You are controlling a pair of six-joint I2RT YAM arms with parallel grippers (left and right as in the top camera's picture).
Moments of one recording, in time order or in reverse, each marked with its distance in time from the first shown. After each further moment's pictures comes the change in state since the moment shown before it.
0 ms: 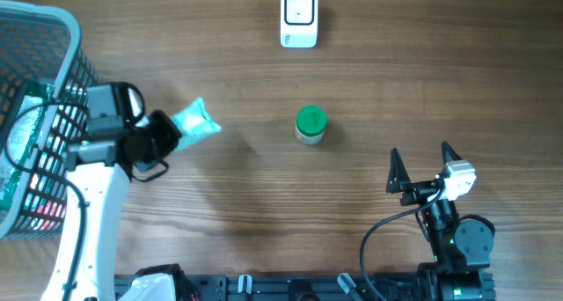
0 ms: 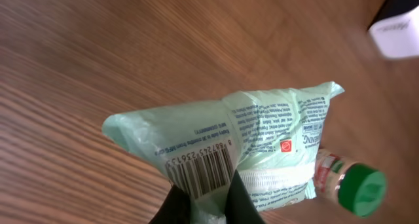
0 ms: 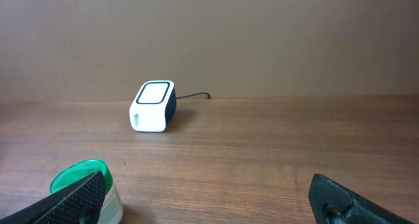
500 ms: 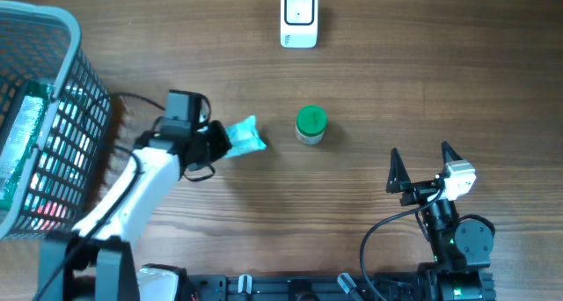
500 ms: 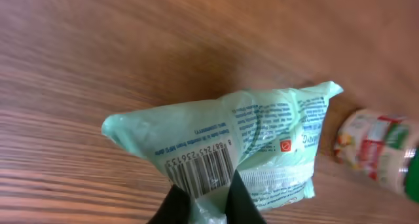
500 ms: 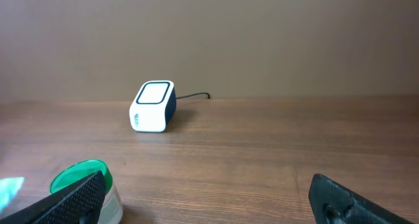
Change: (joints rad) left arm -0.299 0.199 -0.148 0.307 -0.039 -0.066; right arm 0.000 0.000 0.000 0.000 0.000 0.000
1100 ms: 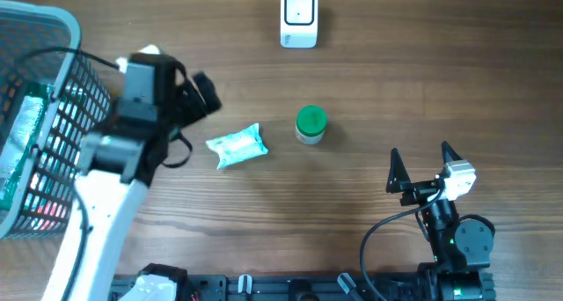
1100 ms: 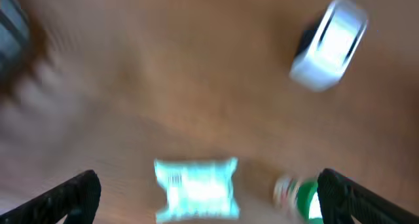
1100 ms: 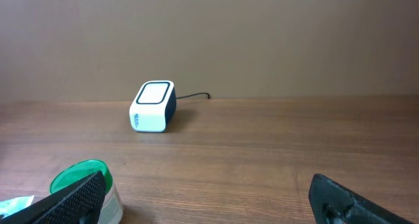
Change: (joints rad) left arm -0.029 -0.248 0.442 -0.363 -0.339 0.041; right arm 0.000 0.000 0.000 0.000 0.000 0.000
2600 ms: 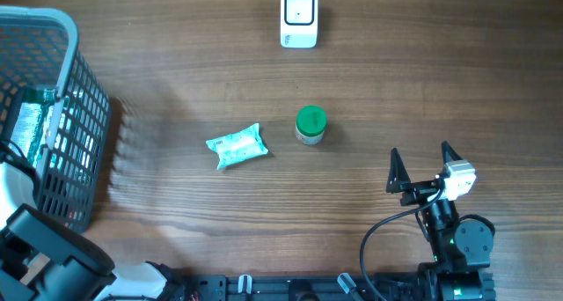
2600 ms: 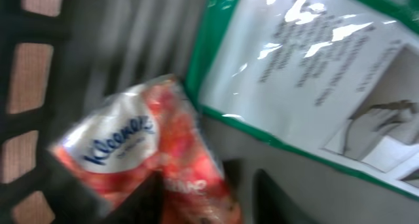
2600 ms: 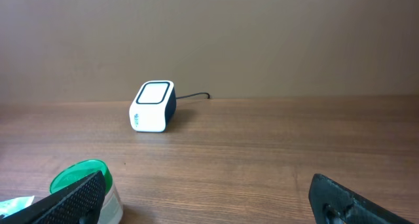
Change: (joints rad) left arm 1.067 0.441 -0.209 0.064 -0.005 -0.378; right arm 0.000 0.000 0.000 0.000 0.000 0.000
